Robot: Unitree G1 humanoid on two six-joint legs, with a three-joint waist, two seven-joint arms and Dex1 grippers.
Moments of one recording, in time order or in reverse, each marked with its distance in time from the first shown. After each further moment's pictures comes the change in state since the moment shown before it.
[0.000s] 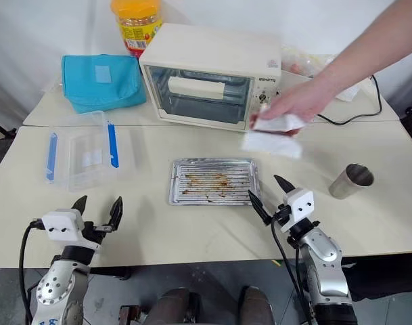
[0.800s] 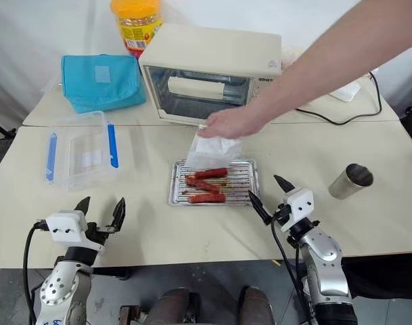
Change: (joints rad) left arm -0.003 -0.018 -0.010 0.015 0.021 -0.011 -0.002; right arm -0.003 -0.003 -0.002 -0.003 0.001 0.019 -0.005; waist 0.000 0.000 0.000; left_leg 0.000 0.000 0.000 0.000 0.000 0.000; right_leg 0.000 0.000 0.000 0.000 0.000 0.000
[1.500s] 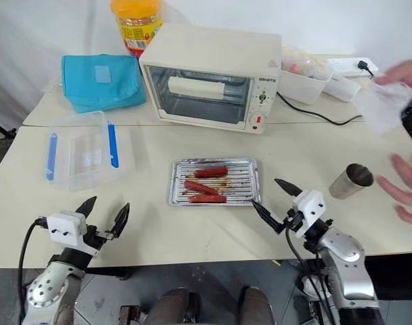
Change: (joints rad) left arm 0.068 0.183 0.009 -0.030 -0.106 0.001 -0.239; right arm 0.053 -0.210 -0.024 -0.072 0.124 0.033 0.249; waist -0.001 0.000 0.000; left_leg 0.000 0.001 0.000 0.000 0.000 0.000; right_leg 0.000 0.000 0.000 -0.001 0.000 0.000
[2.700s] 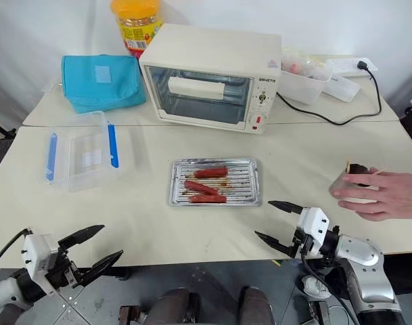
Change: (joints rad) left arm 0.174 0.201 0.159 0.039 -0.214 0.000 -0.476; right arm 0.035 -0.085 0.011 0.065 -0.006 -0.070 0.242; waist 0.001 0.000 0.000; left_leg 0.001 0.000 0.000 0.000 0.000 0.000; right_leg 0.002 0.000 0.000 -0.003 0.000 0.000
